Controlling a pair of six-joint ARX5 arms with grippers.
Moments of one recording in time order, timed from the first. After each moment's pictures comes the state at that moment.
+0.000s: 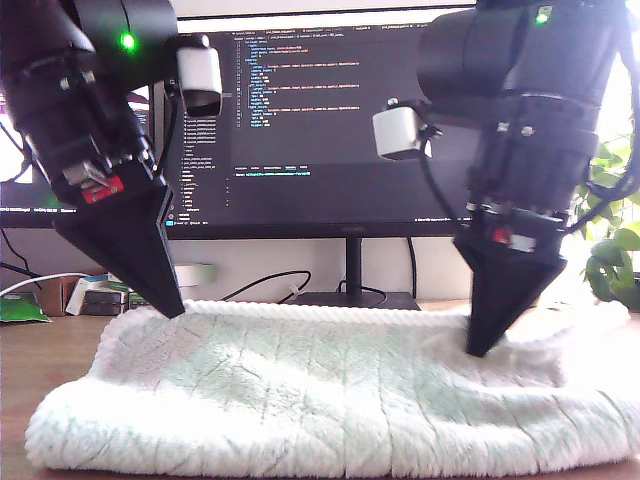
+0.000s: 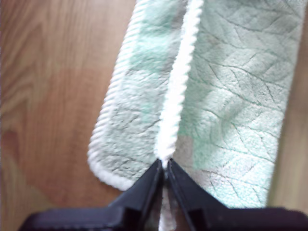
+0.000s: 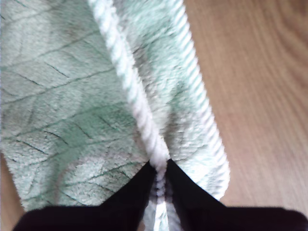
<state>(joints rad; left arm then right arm) -0.57 1.48 0.96 -0.65 0.27 0.65 0.59 1.55 0.95 -0.66 -0.07 -0.66</state>
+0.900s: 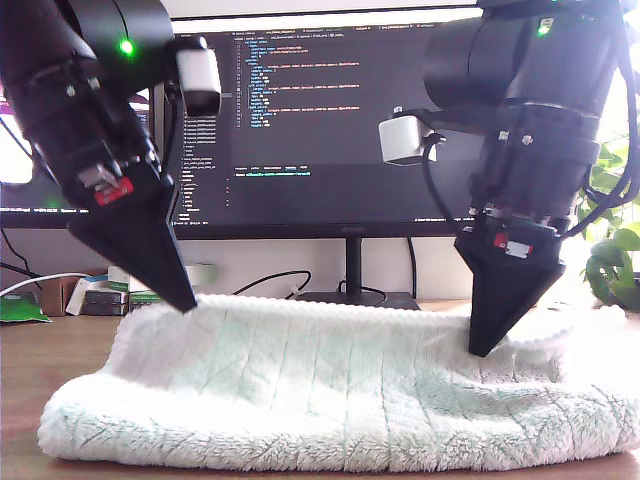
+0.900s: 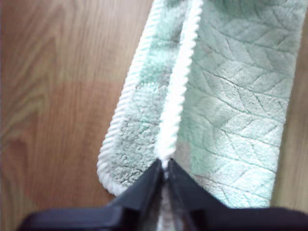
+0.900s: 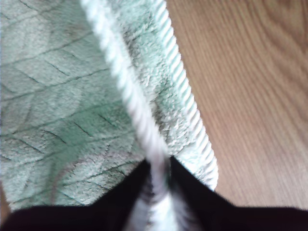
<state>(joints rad) -0.55 1.50 0.96 -0.61 0.31 0.66 0.58 1.56 0.95 -0.63 -0.07 -0.65</state>
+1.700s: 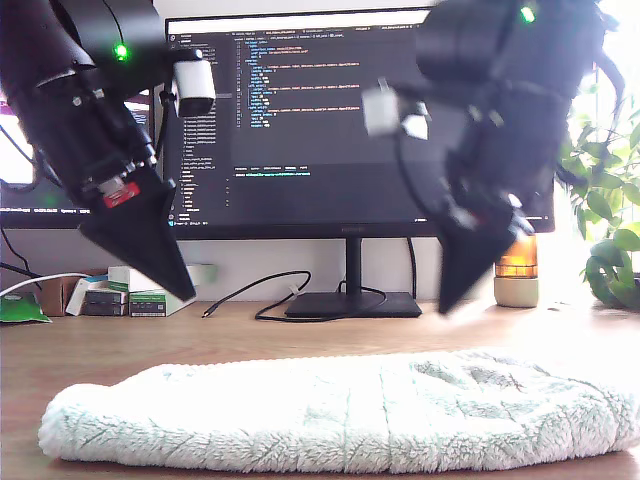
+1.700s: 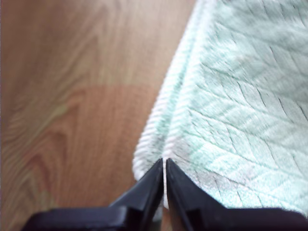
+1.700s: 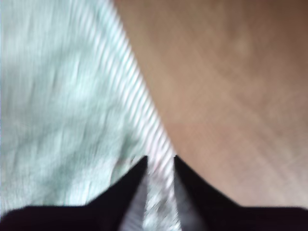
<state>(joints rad) -0.52 1.48 0.96 -0.55 0.28 0.61 0.58 1.56 1.04 -0.61 -0.07 -0.54</state>
